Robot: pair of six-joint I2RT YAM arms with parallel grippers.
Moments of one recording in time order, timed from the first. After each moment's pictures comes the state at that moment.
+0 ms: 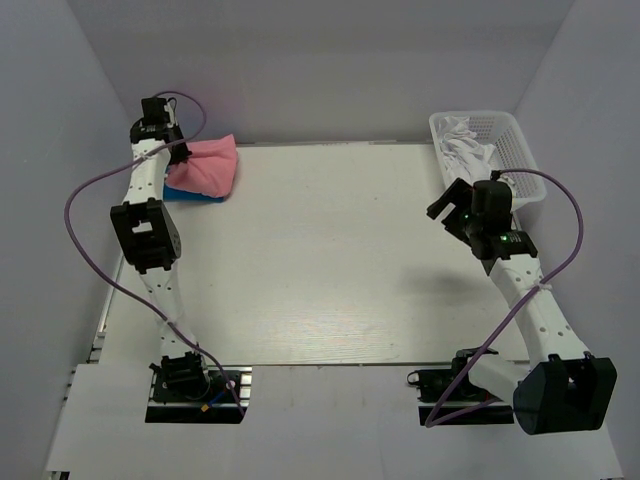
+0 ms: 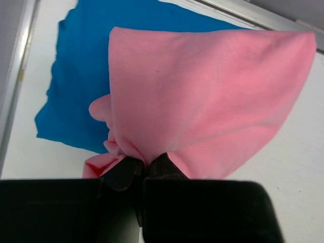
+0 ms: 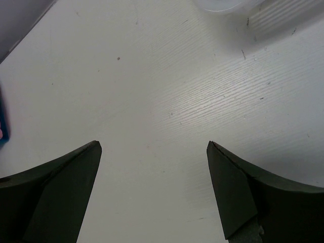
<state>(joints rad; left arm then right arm) 0.15 2.32 2.25 -0.73 -0.05 -0.17 0.12 1.09 0.93 -0.45 0.07 0.65</state>
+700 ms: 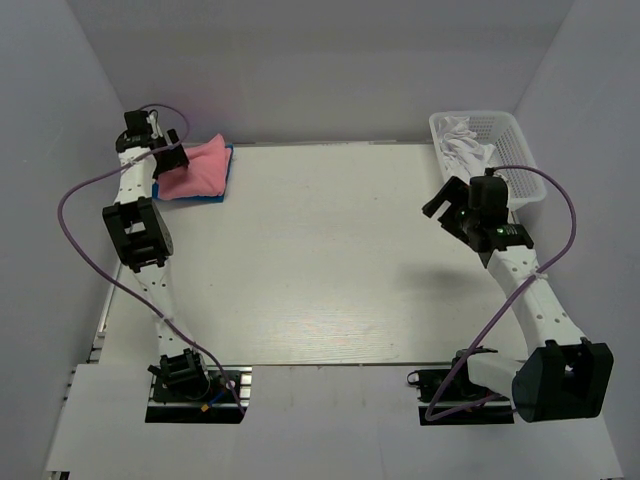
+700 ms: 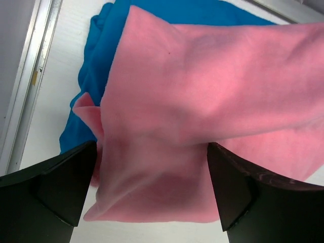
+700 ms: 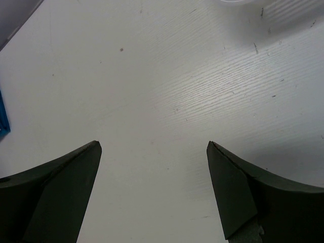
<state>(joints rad) 0.25 2.41 2.26 -0.69 0.05 -0.14 0.12 1.15 0.96 -0.45 0.03 0.65</state>
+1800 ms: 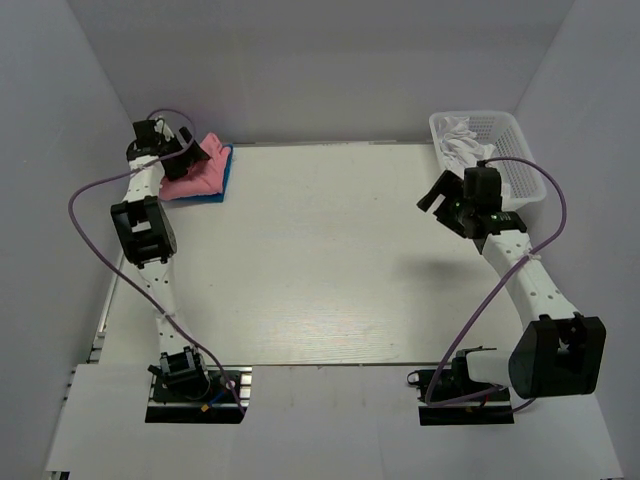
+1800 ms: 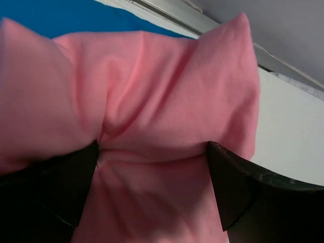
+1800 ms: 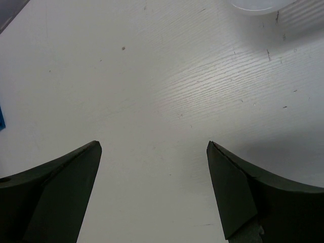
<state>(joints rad) 0.25 2.51 2.26 -0.47 0.39 -0.34 0.12 1.27 1.02 -0.43 -0.01 0.63</state>
